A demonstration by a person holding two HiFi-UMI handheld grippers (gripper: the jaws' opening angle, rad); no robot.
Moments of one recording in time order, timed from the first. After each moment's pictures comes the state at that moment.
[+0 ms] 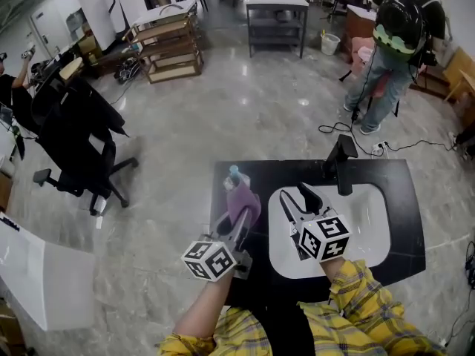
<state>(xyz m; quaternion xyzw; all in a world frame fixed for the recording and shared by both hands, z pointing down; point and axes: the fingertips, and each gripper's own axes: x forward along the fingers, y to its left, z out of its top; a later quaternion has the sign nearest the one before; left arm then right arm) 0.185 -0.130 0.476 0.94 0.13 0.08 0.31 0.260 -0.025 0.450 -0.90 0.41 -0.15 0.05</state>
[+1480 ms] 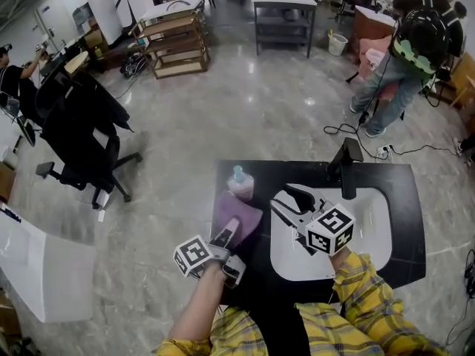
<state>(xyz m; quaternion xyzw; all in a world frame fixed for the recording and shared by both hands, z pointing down) 0.158 -0.160 0.546 0.76 0.03 0.16 0.63 0.239 -0.065 0.450 -0.80 0.58 -0.14 0.02</state>
